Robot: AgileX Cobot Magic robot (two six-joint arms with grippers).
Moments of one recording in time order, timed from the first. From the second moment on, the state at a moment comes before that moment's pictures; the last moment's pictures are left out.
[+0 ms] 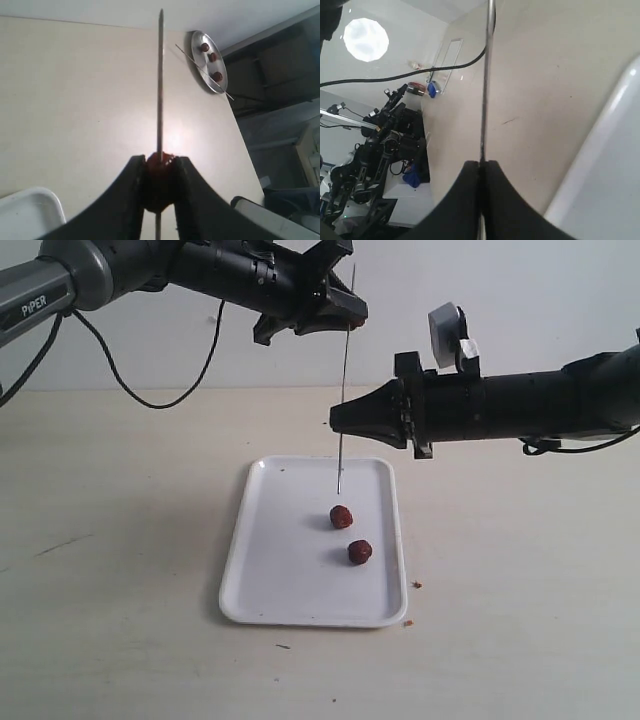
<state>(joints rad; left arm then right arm) -0.39 2.44 -2.33 -1.01 0.93 0.22 -0.01 2.10 -1.20 1.68 1.21 -1.23</state>
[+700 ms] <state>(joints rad) -0.40 2.44 -2.33 -1.00 0.99 0.23 -0.01 2.10 -1.25 1.71 1.12 -1.22</state>
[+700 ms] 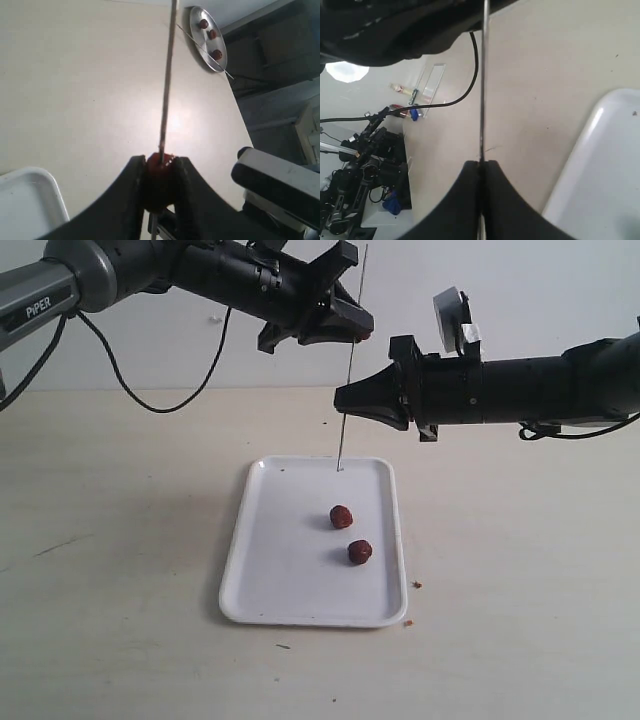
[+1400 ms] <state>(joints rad) -0.41 2.44 -2.33 -0.99 1.01 0.25 -0.01 2.10 -1.25 1.73 1.11 -1.22</state>
